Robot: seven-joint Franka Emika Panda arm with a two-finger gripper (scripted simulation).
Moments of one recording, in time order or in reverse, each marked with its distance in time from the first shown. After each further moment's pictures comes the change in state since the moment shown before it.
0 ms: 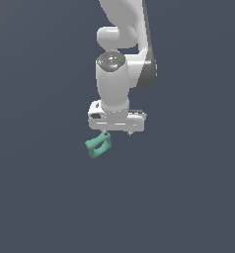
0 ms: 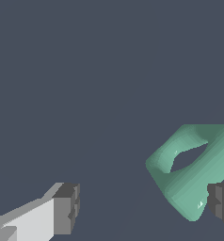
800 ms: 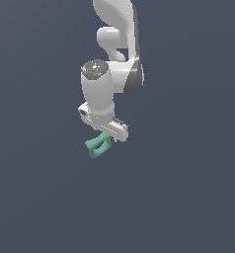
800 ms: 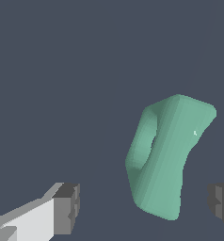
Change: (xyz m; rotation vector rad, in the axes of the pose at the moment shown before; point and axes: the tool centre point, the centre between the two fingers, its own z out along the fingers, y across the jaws) arm -0.004 0.051 0.019 -0.031 -0.007 0.445
